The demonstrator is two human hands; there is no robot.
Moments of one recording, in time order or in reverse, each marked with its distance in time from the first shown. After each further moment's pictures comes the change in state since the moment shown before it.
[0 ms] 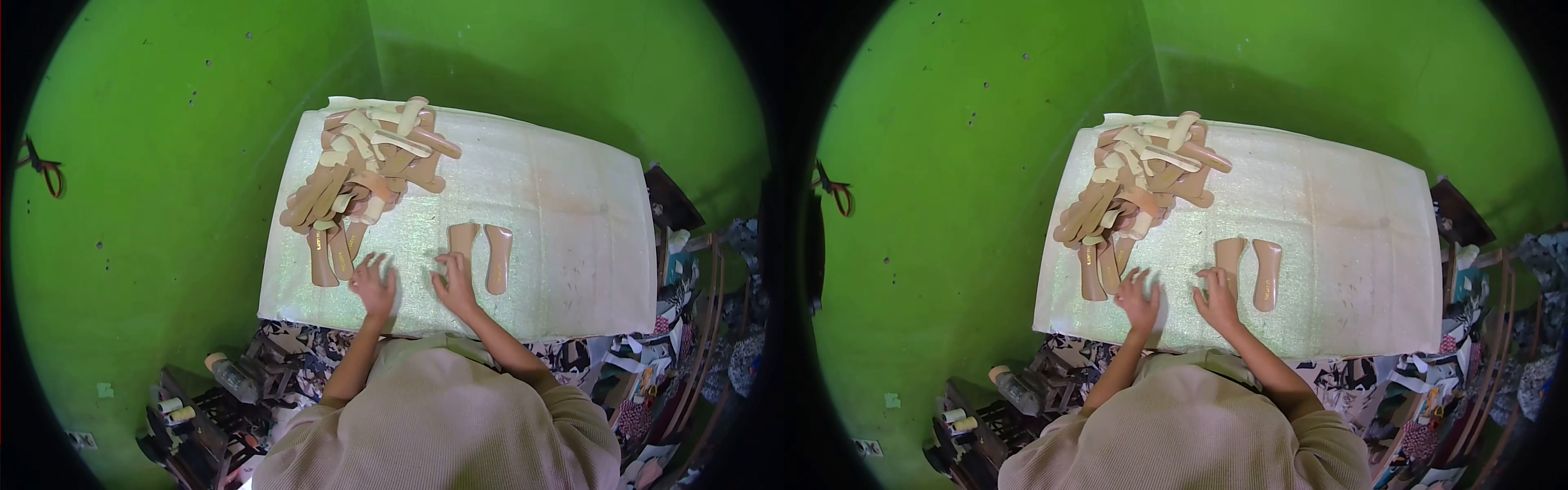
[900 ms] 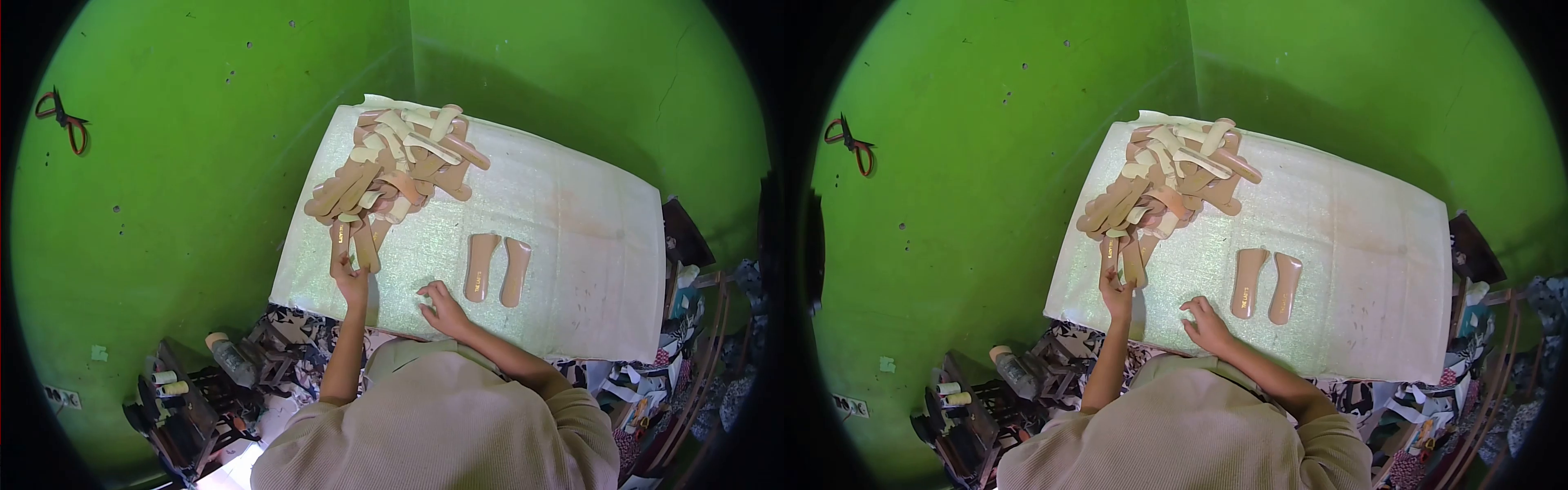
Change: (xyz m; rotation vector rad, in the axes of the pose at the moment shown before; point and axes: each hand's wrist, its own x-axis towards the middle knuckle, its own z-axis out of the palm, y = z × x) left_hand 0.014 -0.085 -0.005 -0.632 0.251 -0.488; right_hand -0.023 -0.018 0.028 0.176 -0.423 -0.139
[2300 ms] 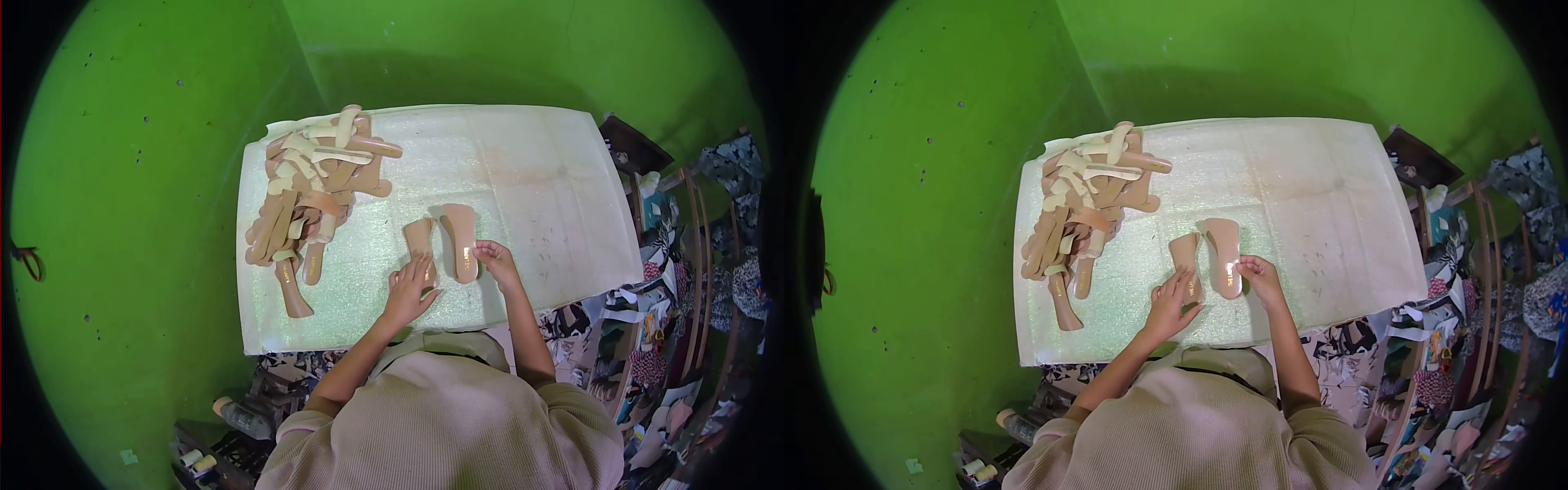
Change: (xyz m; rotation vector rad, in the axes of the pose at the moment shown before) left_hand -0.107 0.120 0.100 0.426 -1.114 0.733; right_hand -0.073 0.059 -0.145 0.612 0.684 0.655
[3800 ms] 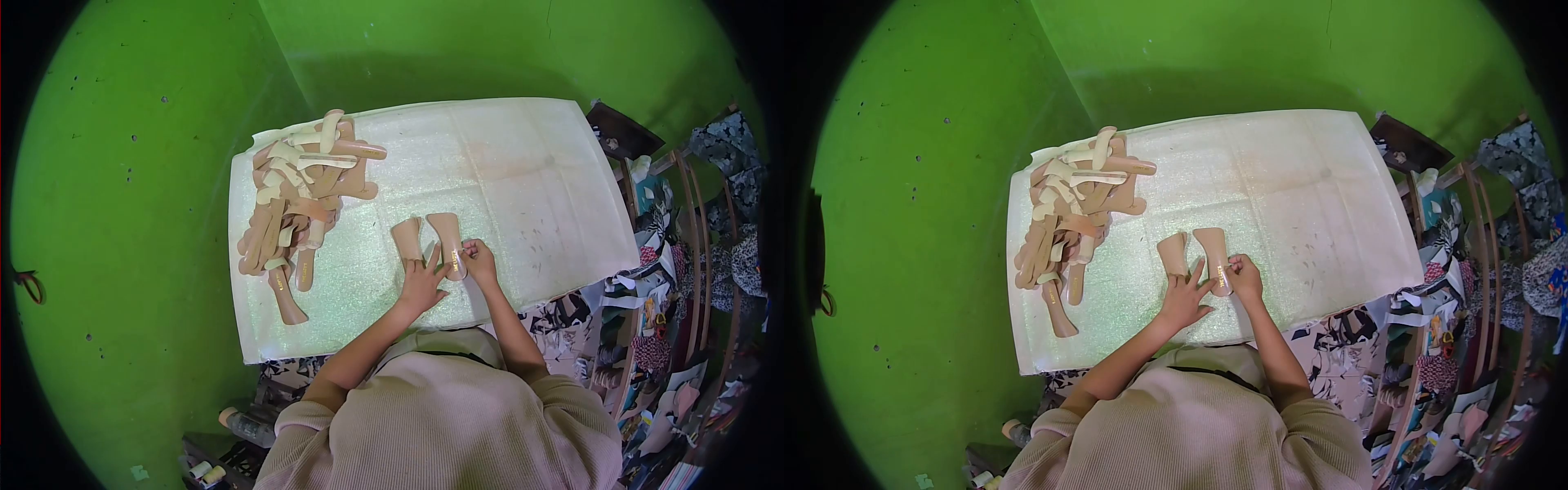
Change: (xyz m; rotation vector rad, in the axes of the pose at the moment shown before) left_hand 0.031 0.006 0.042 0.542 -0.260 0.203; right_hand 0.021 0.058 0.008 -0.396 0.254 -0.200
